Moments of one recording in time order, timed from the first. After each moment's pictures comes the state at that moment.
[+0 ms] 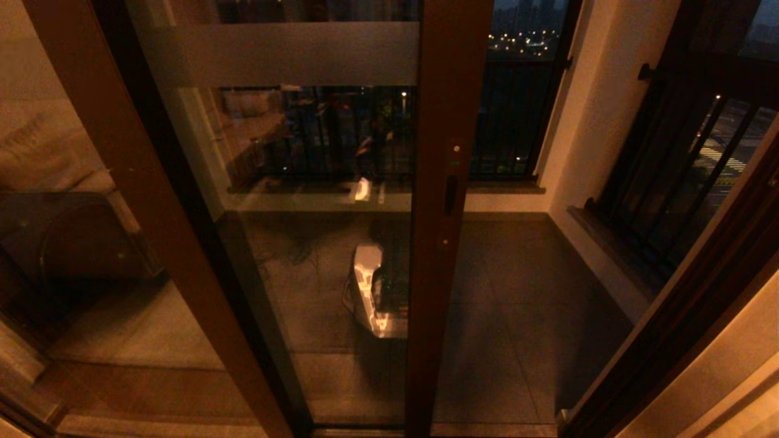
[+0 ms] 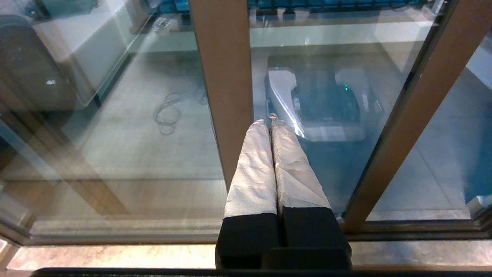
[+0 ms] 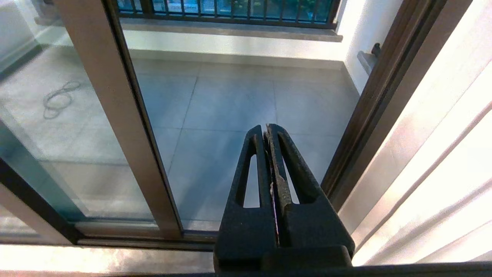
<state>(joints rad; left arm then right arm) 0.00 0.00 -0.01 0.02 -0.04 0.06 0.00 0.00 0.00 0.01 0.04 -0.08</state>
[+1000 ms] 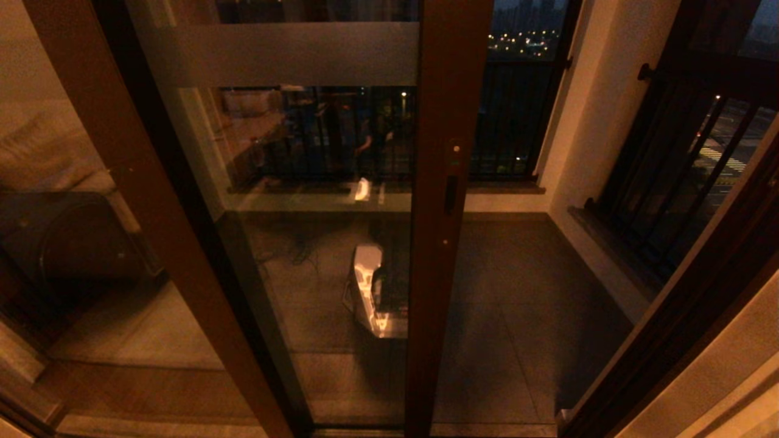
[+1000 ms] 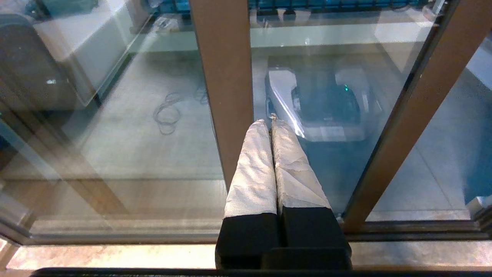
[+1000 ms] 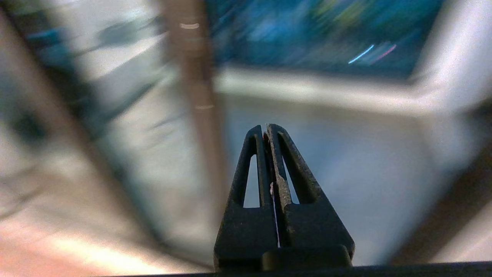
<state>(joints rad) 0.00 0.00 -0.01 0.02 -0.03 0.06 0.02 0.57 -0.80 0.14 0.31 0.02</state>
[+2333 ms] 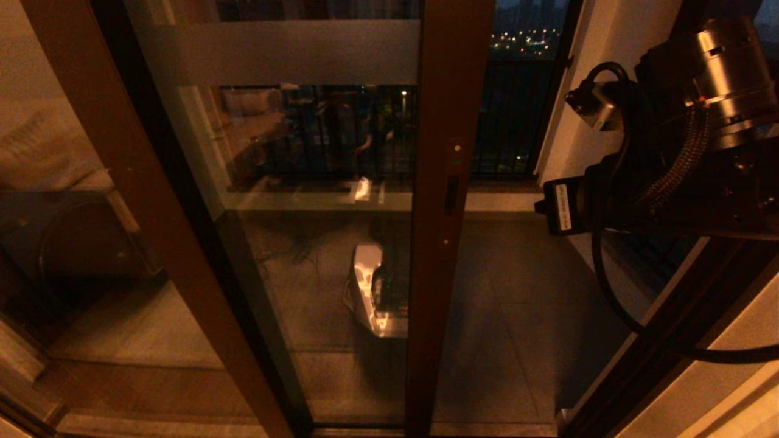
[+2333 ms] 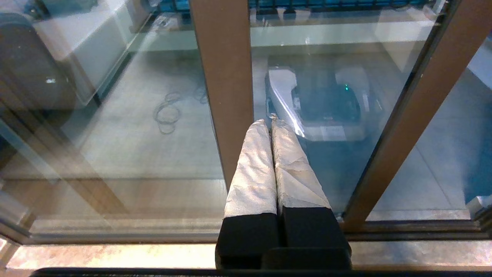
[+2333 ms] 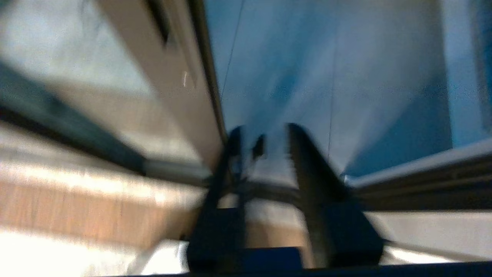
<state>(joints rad) 0.00 0.00 -0.01 0.02 -0.04 0.06 0.60 1.59 -1.42 0.33 -0.37 0.17</state>
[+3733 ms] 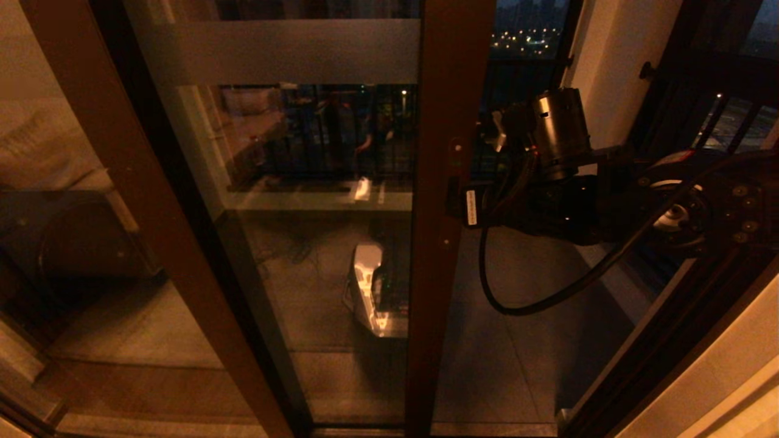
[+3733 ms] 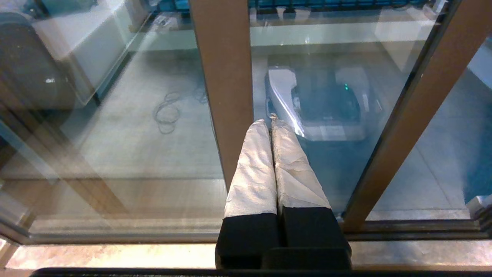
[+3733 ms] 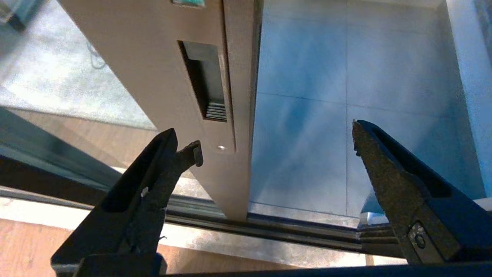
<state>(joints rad) 0.00 0.00 -0.01 0.02 -0.03 0.06 0.62 1.86 -1.48 0.03 -0.42 0.16</state>
